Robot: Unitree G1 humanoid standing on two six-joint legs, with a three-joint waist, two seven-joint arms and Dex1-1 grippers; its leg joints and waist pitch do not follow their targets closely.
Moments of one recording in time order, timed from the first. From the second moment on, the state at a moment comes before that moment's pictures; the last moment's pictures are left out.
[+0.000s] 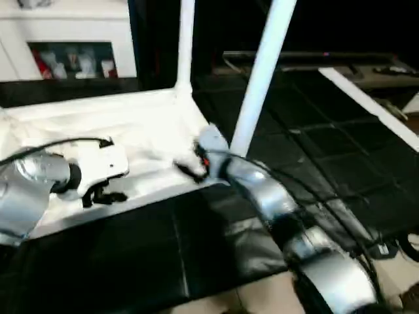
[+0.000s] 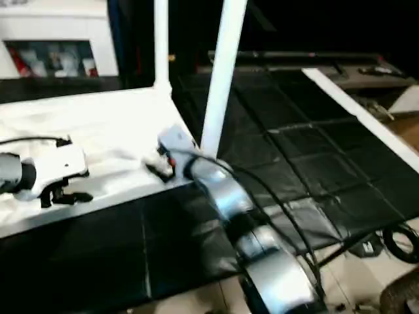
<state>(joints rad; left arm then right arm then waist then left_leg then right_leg) -0.39 0.90 -0.21 -0.10 0.20 0.58 -1.15 -0.84 0.07 0.25 0.90 -0.04 0.06 0.32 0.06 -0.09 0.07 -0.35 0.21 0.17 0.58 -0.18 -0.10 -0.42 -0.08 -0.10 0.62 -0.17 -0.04</state>
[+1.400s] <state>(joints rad) -0.70 0.50 -0.37 0.51 0.35 0.30 -0.71 -0.93 -0.20 0.10 1.26 -0.09 -0.09 -0.04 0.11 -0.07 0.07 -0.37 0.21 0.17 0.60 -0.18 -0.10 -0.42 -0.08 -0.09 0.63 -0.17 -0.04</state>
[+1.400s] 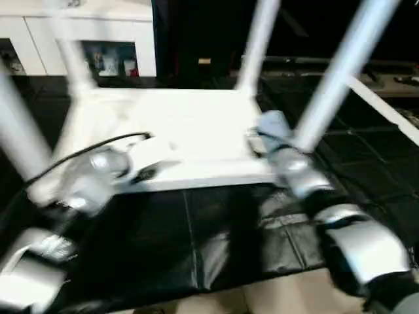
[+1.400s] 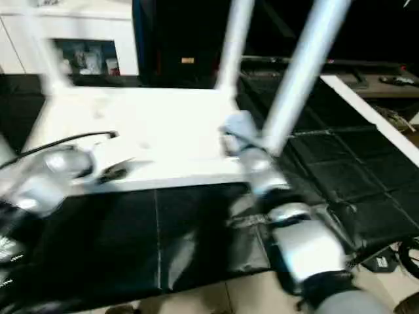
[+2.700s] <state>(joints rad) 0.00 0.98 0.42 -0.07 -0.17 0.74 -0.97 -0.26 -0.35 0.20 0.16 0.29 0.26 0.77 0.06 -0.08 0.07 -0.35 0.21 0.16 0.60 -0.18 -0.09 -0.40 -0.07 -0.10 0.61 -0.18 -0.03</state>
